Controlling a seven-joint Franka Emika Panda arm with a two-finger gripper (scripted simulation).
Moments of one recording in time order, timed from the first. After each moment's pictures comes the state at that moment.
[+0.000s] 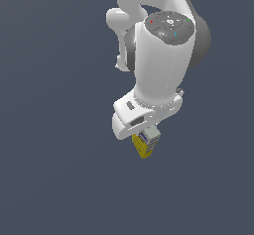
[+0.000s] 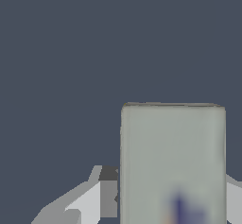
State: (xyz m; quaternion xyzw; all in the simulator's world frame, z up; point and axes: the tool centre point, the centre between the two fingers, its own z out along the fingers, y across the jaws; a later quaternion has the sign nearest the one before) arm 0.102 0.058 0.252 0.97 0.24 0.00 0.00
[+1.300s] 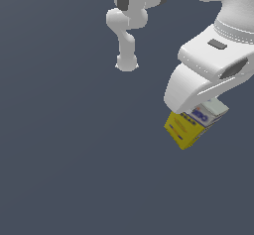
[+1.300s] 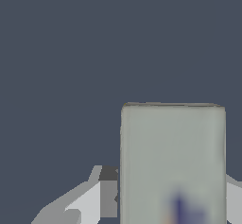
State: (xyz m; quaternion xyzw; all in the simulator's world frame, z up) arm 0.116 0.161 0.385 0.97 0.24 0.00 0.00
